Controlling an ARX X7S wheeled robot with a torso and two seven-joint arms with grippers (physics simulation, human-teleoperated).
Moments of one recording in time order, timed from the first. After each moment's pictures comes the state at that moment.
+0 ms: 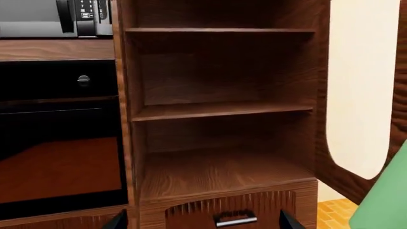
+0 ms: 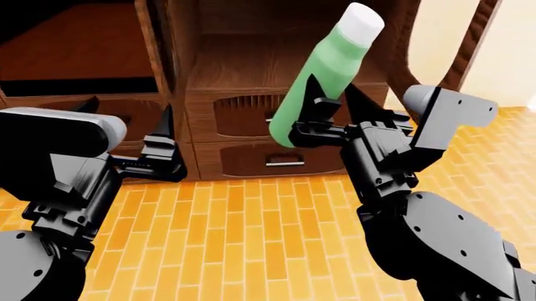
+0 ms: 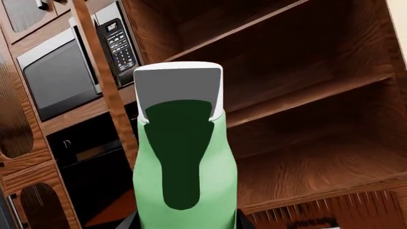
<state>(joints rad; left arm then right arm) -0.58 -0.69 0.12 0.78 -1.09 -0.80 -0.68 1.03 0.72 -1.11 -0.43 1.24 -0.22 0.87</state>
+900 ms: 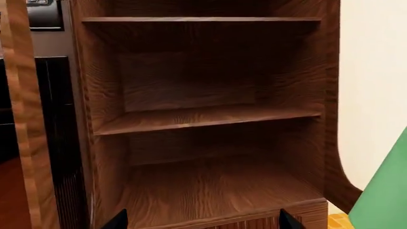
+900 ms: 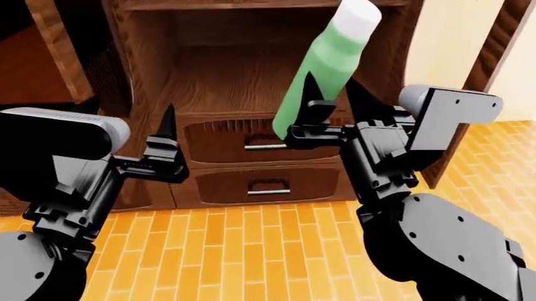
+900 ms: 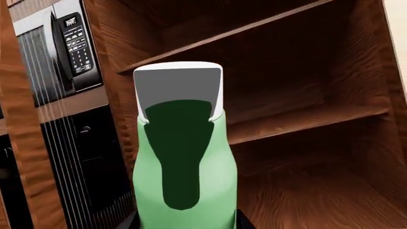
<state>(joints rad) -0.58 -0.70 0.13 0.79 -1.09 -0.79 -0.68 1.05 0.73 -1.12 -0.44 1.17 -0.16 0.89</state>
